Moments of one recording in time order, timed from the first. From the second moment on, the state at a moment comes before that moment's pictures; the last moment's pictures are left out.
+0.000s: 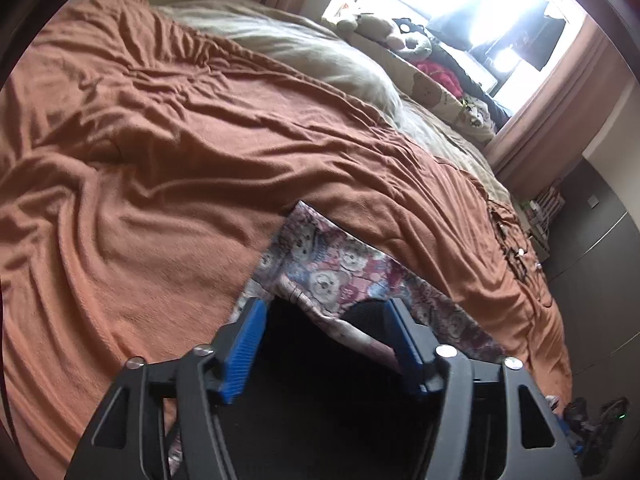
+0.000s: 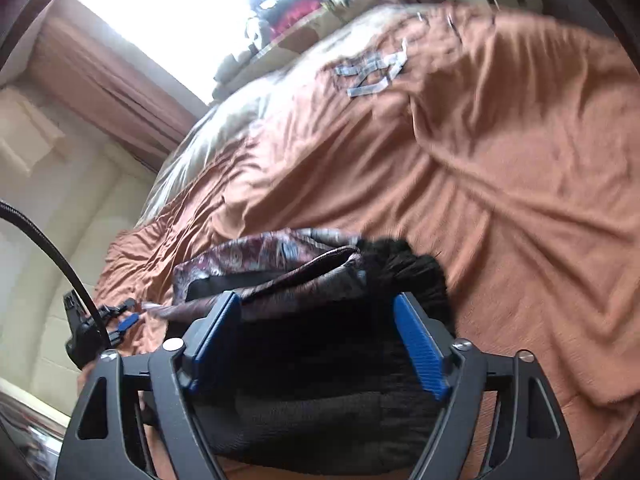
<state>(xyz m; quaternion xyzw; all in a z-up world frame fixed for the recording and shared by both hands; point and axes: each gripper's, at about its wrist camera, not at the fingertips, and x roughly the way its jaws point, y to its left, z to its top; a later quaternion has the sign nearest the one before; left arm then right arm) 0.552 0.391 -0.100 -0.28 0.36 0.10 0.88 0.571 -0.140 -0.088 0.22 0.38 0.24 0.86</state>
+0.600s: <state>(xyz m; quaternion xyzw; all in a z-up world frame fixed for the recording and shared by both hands) 0.628 0.369 -0.170 -0.07 0.51 0.08 0.85 0.601 -0.114 -0.087 0.01 0.43 0.21 0.88</state>
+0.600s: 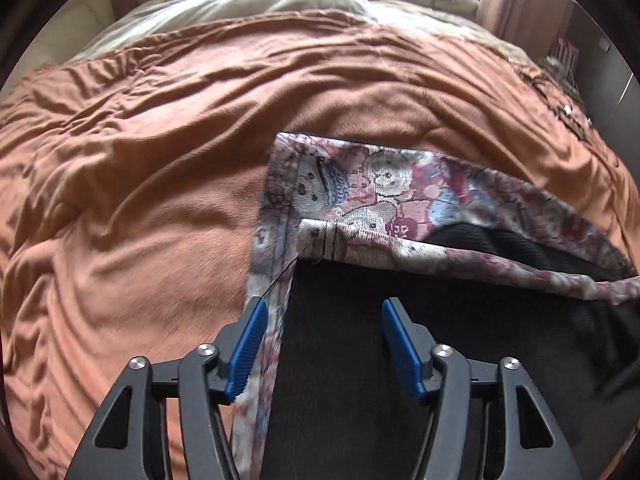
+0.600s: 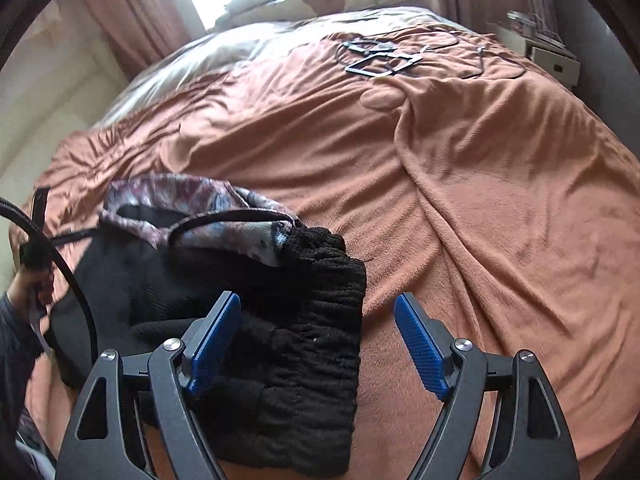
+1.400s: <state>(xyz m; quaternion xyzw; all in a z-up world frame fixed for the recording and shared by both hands) 0.656 0.370 -0.121 -0.01 0.44 0.14 0.89 0.604 -0.103 -0.078 -0.02 0.37 0.21 0.91</state>
